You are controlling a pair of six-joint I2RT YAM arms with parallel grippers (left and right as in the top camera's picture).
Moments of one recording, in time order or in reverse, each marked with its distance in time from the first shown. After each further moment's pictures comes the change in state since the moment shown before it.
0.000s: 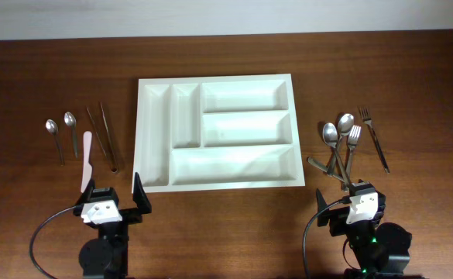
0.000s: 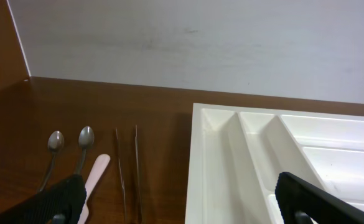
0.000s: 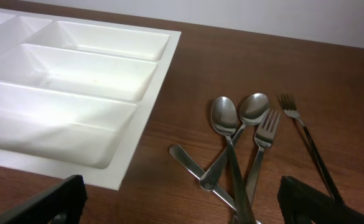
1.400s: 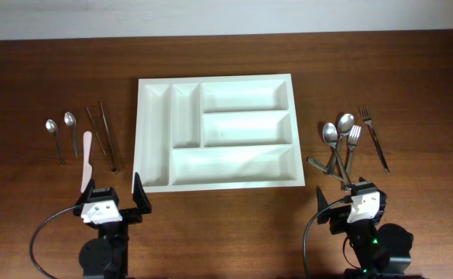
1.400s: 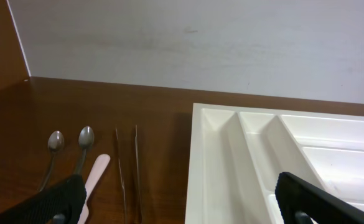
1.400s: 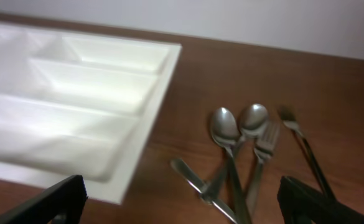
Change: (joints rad) left arm 0.000 0.000 0.000 0.000 0.000 0.000; right arm 0.000 0.000 -0.002 0.051 -0.019 0.024
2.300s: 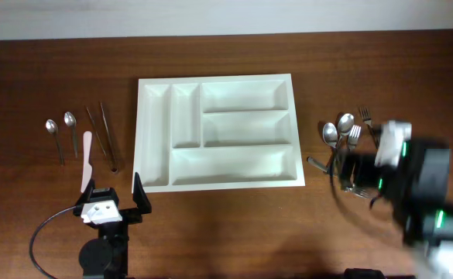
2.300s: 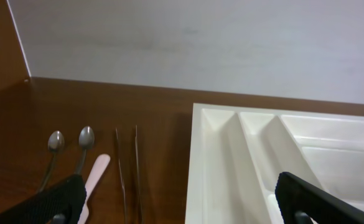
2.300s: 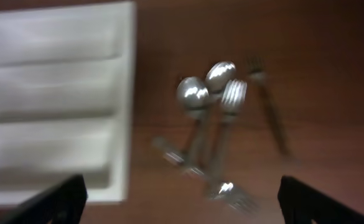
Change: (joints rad) left arm 0.000 -0.001 0.000 0.000 0.000 0.000; right arm 0.000 0.944 0.882 -0.468 0.188 0.112
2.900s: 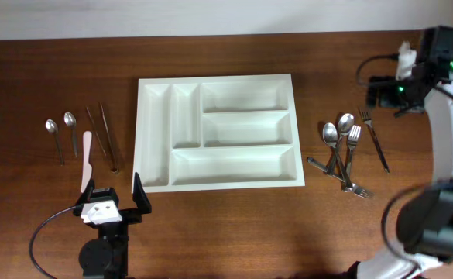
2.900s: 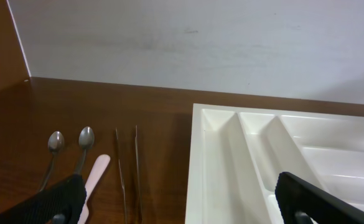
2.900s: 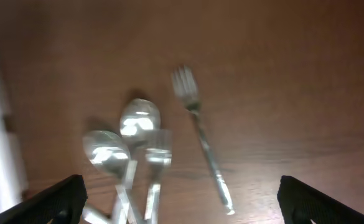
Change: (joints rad) left arm 0.000 -0.002 0.000 0.000 0.000 0.000; right arm -0.212 0.918 0.699 -0.166 0.031 -0.097
